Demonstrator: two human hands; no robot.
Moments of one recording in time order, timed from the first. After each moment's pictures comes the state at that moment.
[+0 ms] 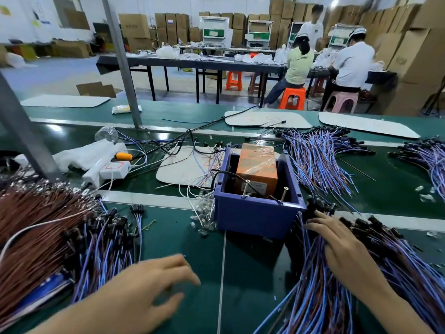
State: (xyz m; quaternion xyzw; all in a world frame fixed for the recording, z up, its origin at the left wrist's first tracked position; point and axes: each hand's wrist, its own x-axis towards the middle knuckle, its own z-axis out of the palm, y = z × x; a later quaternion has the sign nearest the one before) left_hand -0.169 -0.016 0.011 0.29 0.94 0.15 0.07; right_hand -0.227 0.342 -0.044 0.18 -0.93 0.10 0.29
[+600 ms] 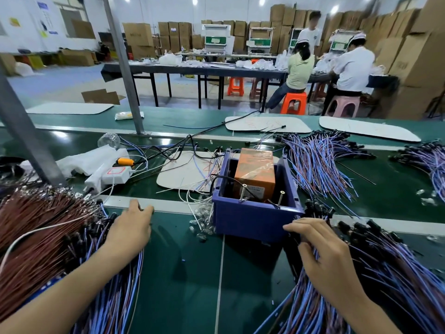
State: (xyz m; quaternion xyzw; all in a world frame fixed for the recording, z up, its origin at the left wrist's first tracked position) left_hand -0.276 -0.057 -0.038 -0.07 1.00 -0.03 -0.02; right_hand -0.214 0.297 -0.024 0.21 -0.88 0.29 0.32
